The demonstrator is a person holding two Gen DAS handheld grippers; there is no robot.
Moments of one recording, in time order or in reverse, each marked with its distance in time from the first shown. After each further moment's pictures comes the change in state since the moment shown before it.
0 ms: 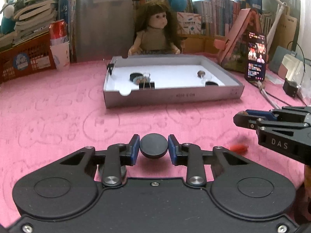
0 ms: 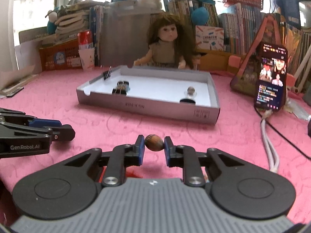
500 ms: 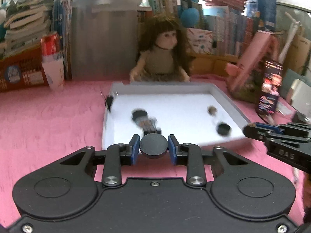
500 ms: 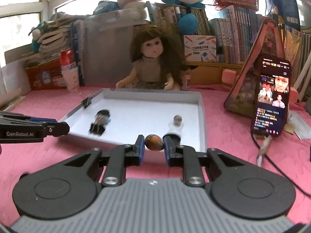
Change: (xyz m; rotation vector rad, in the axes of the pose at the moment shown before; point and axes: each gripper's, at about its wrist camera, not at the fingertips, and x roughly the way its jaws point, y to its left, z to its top) left arm 0.055 0.018 0.097 -0.044 -0.014 0.009; right arm 0.044 -0.044 0.065 0.069 -0.014 -0.012
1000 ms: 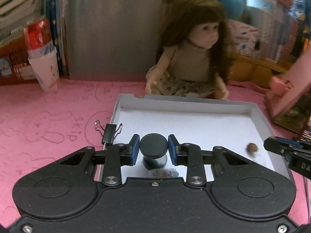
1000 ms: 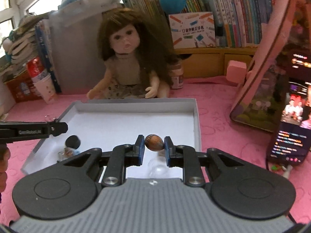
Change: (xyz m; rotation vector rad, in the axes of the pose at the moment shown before) left arm 0.136 0.017 0.078 -0.113 0.146 0.095; right arm 0.107 -0.046 0.061 0.104 0.153 0.012
